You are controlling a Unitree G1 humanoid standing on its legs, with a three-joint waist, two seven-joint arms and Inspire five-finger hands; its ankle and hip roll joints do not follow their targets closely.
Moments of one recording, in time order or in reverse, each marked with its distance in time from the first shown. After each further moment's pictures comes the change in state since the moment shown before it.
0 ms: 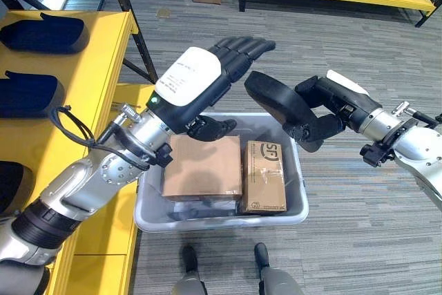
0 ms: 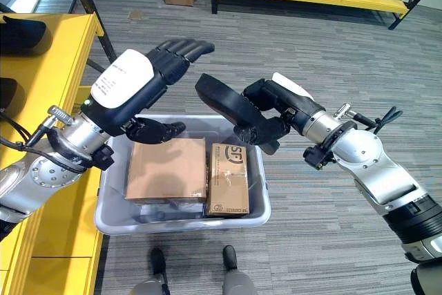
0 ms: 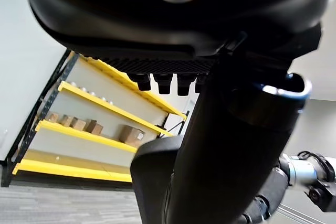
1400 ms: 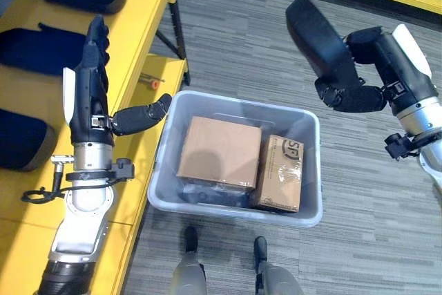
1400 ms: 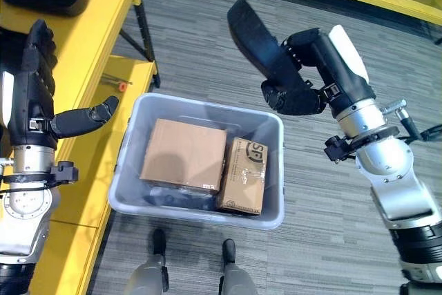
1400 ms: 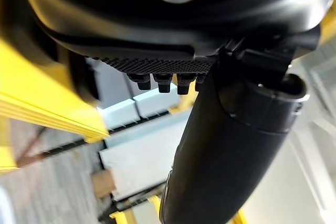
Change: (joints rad) left arm 0.401 -0.361 0.529 0.026 -0.354 0.083 0.132; right arm 0.190 0.053 -0.354 -0.115 -0.185 -0.061 -0.146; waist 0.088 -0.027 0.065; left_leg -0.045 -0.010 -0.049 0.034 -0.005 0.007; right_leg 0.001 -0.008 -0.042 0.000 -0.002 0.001
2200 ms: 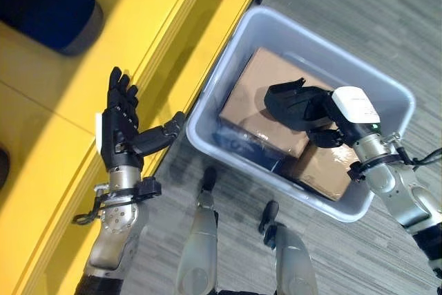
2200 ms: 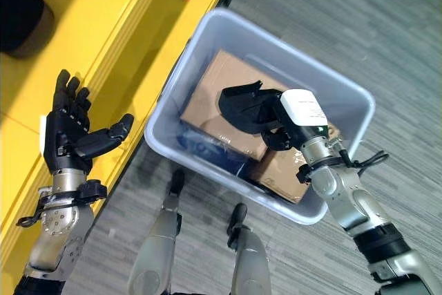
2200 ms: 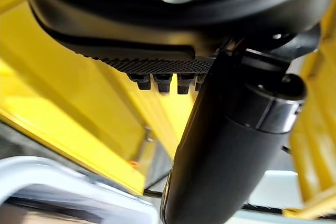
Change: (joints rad) left arm 0.120 -0.198 -0.115 0.006 -0.284 -0.037 0.100; right arm 0.058 0.178 0.138 0.115 -0.611 0.027 -0.247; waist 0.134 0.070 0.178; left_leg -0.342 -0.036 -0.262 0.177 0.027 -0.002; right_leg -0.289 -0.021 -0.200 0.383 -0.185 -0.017
